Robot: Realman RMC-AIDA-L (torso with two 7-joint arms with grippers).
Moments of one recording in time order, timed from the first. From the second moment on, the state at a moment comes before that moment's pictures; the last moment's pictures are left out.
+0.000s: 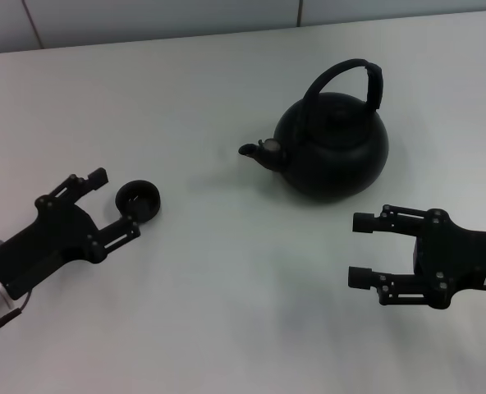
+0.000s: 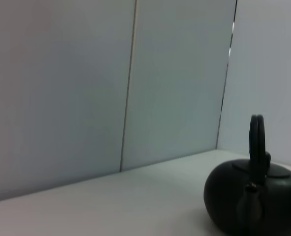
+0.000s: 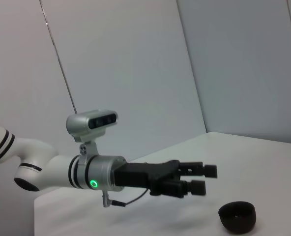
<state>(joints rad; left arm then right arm) -0.35 -2.08 1.09 0.26 1.23 1.33 -0.72 0.26 2.08 -0.69 -0.66 -1.90 -1.83 1.15</state>
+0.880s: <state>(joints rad) -0.39 -2.08 1.12 0.24 1.23 1.19 -0.71 0.26 2.08 -0.69 -0.67 -1.90 -1.84 1.15</state>
